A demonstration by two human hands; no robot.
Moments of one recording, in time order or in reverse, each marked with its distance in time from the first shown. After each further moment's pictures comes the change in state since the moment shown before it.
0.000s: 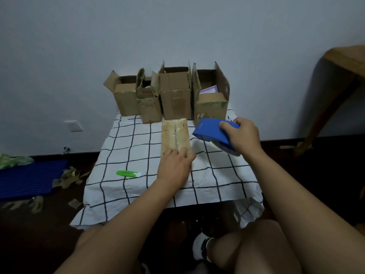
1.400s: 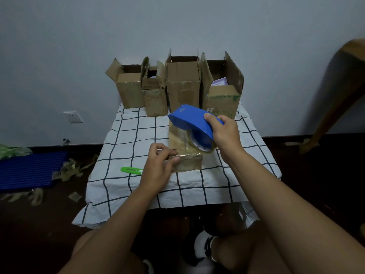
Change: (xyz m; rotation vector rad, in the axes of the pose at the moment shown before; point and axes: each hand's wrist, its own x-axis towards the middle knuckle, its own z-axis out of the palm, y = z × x) left_hand -0.033 -0.062 0.034 -0.911 0.321 -0.306; right_hand -0.013 -0.039 0.078 0.464 -0.114 0.161
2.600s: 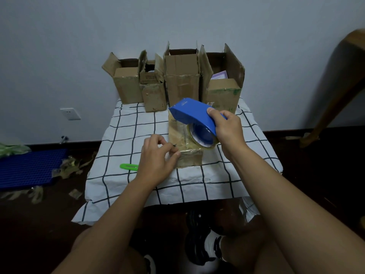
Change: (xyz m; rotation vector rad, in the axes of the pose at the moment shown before) left_hand 0.009 0.008 -0.010 0.303 -0.009 0.133; right_hand -0.003 0.001 -0.002 0.061 0.022 0.008
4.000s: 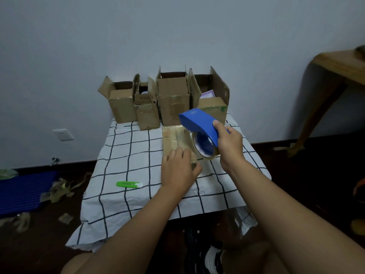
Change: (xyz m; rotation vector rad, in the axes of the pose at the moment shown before) left_hand 0.021 0.060 0.037 0.305 -0.030 0.036; right_hand -0.005 -0.007 -0.018 0.138 0.193 0.074
